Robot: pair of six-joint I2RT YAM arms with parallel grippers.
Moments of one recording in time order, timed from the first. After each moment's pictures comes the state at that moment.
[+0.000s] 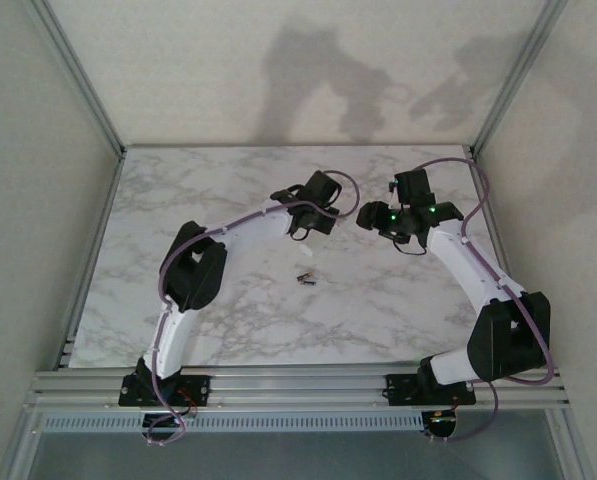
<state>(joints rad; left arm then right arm) -0.72 2.19 1.78 -0.53 -0.12 -0.25 0.29 1.42 1.15 -0.67 -0.21 0.54</state>
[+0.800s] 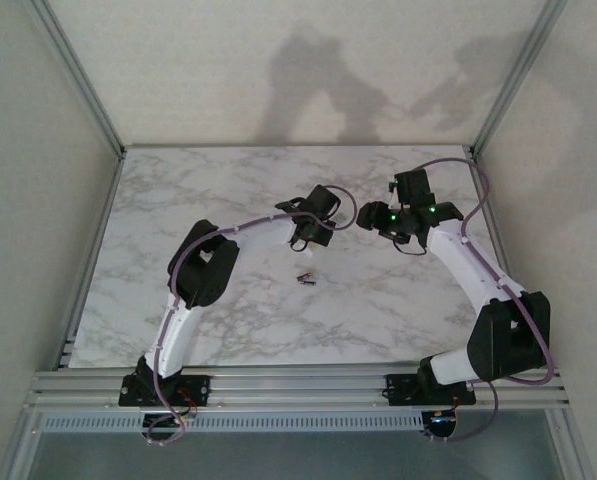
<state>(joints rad) -0.72 2.24 1.71 -0.46 -0.11 -0.27 0.29 1.42 1.15 -0.67 -0.21 0.54</state>
